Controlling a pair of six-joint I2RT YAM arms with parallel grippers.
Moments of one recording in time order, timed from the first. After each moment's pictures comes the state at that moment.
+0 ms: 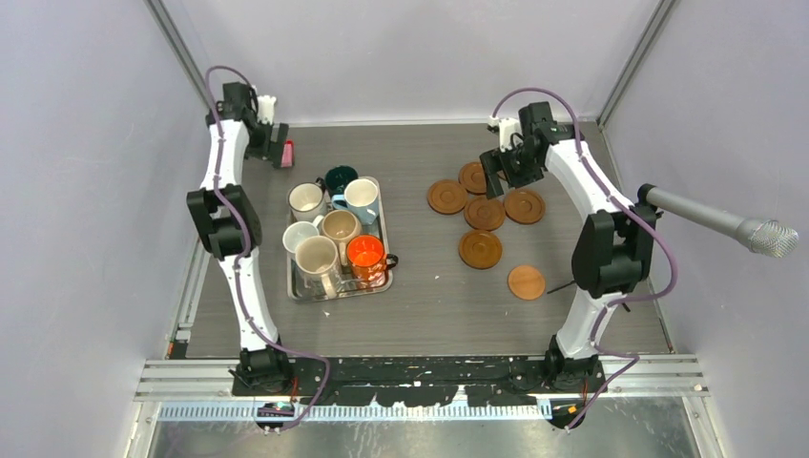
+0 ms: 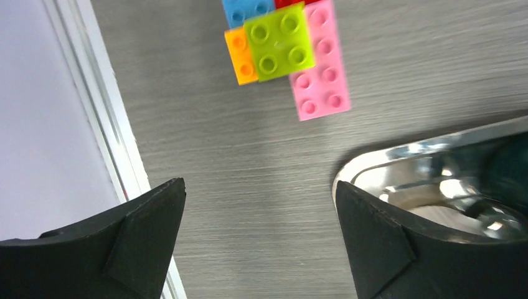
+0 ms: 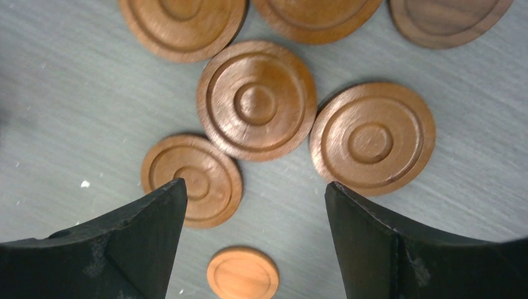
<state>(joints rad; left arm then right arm) 0.15 2.35 2.27 -0.95 0.02 0.33 0.13 1.82 1.63 -0.91 -0.26 -0.27</state>
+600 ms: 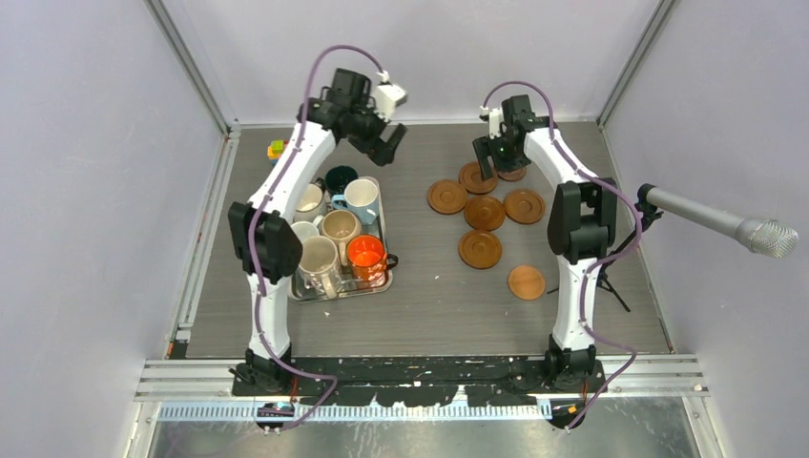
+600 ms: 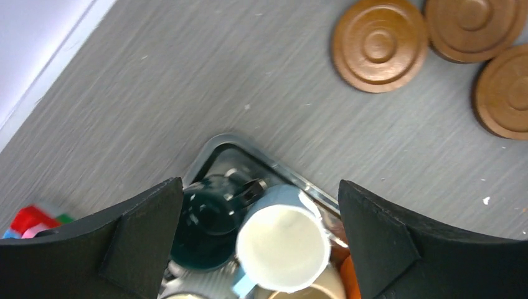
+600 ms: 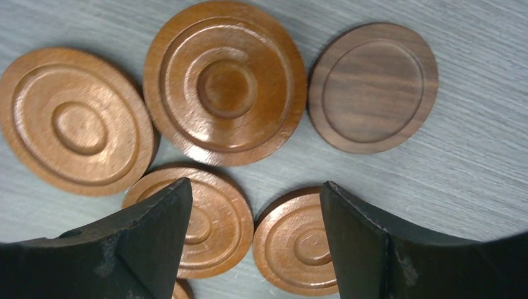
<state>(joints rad) -0.35 2.08 2.21 -0.92 0.25 0.37 0.15 2.18 1.92 -0.78 -0.11 -0.22</state>
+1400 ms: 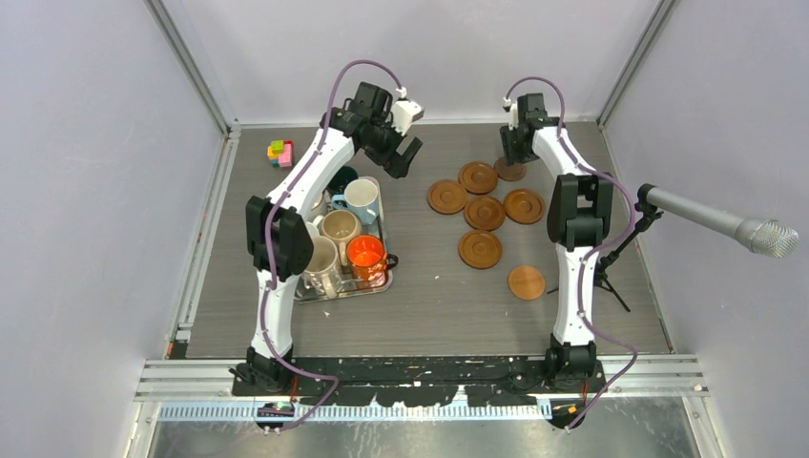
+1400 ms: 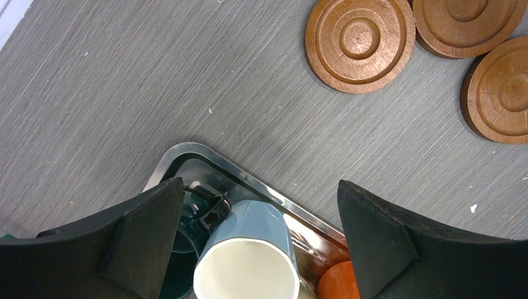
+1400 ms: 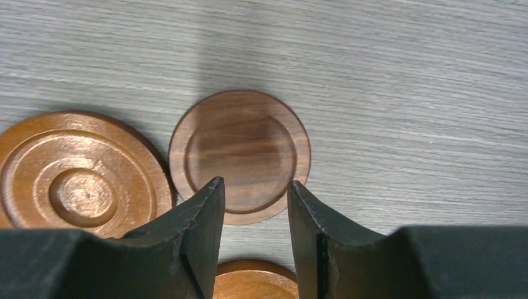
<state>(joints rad) -0.44 2.16 2.18 -0.90 0.23 0.32 0.06 2.37 2.08 -0.66 0.03 -0.14</state>
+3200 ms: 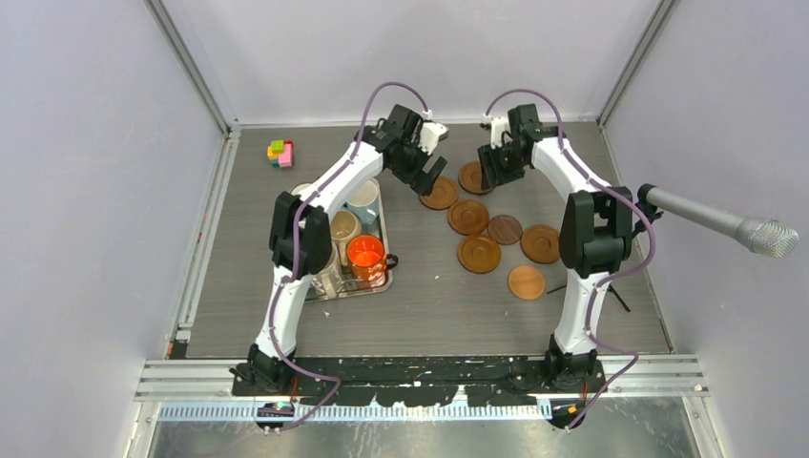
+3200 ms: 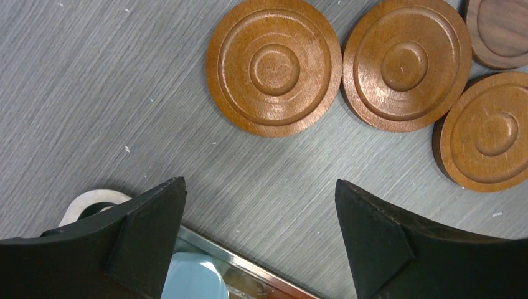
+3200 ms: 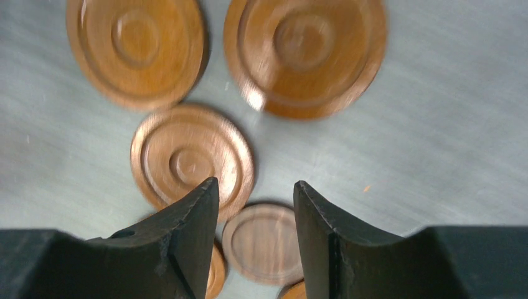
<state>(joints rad) -0.55 2.27 2.15 -0.80 0.22 0.20 0.15 2.01 1.67 -0.75 -0.28 -0.22</state>
